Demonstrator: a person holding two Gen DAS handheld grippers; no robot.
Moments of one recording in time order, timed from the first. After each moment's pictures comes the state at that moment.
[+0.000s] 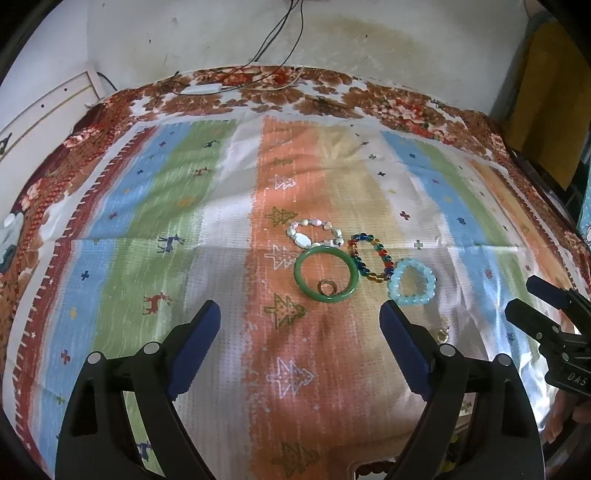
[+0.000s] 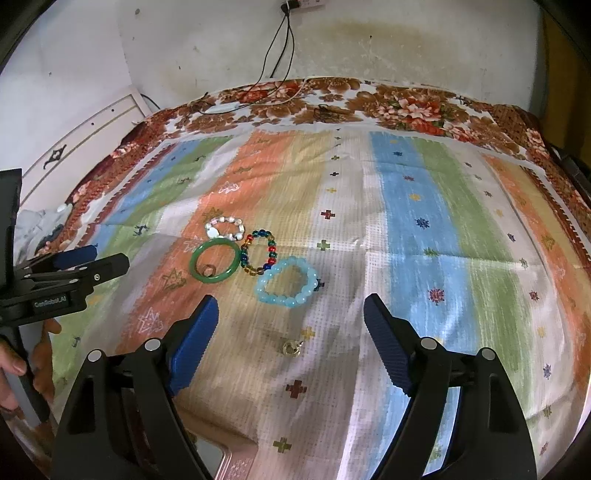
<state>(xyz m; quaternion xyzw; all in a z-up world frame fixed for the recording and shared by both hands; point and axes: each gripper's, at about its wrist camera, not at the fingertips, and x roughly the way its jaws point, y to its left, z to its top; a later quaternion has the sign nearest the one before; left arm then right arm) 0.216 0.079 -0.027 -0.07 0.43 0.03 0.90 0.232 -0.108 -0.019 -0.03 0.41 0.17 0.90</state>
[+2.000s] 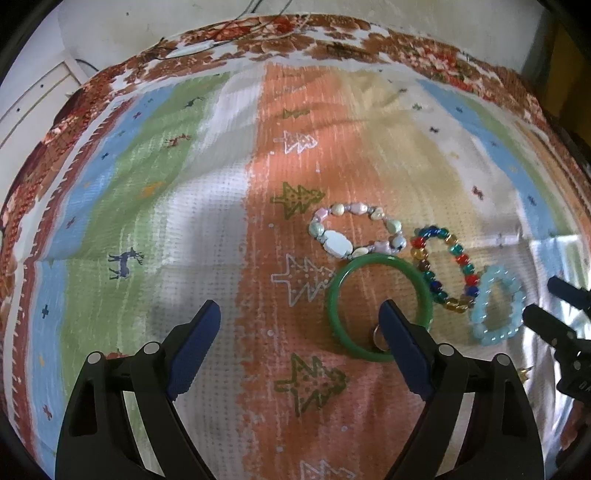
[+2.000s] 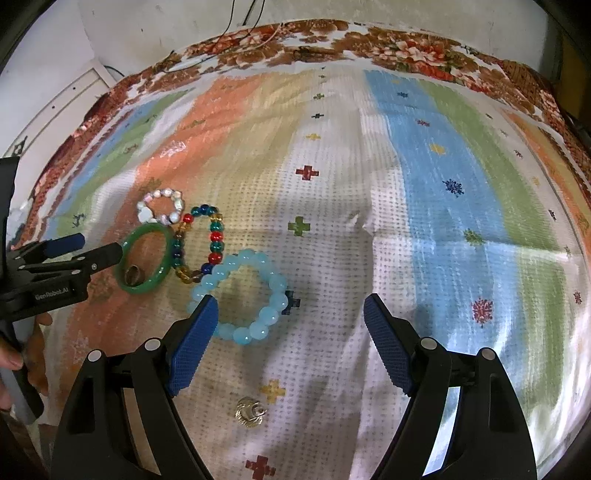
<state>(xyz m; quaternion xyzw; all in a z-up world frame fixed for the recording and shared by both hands) 0.317 0.090 -0.106 -0.03 0.51 0.06 0.86 0.320 -0.097 -0.096 -0.03 0.49 0.14 0.86</state>
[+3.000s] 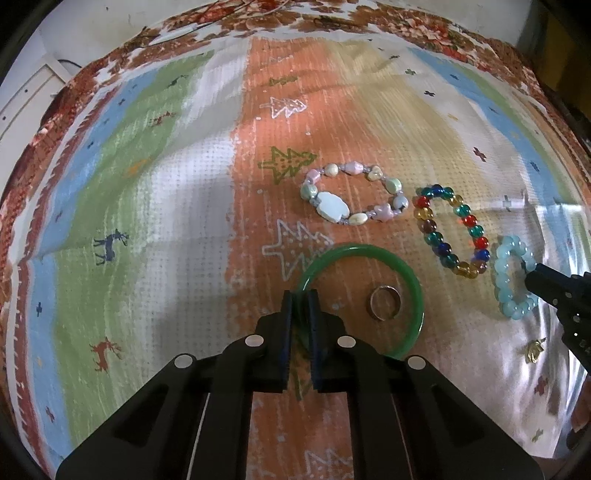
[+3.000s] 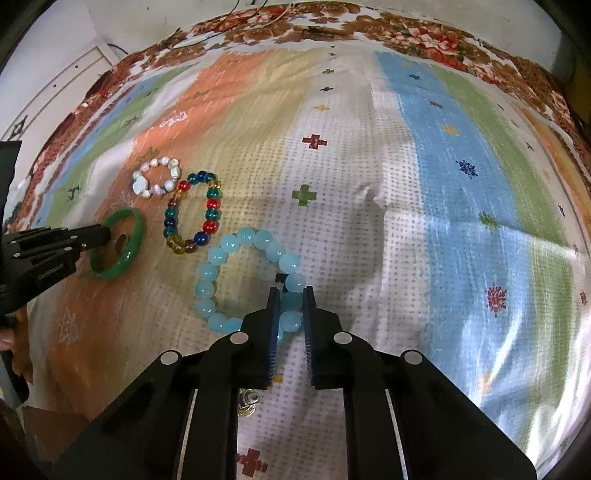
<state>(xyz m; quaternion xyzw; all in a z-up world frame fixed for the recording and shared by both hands) 0.312 0.087 -0.120 -0.01 0.55 0.04 0.84 0.315 -0.095 -0.111 -0.05 0.52 0.15 0.84</state>
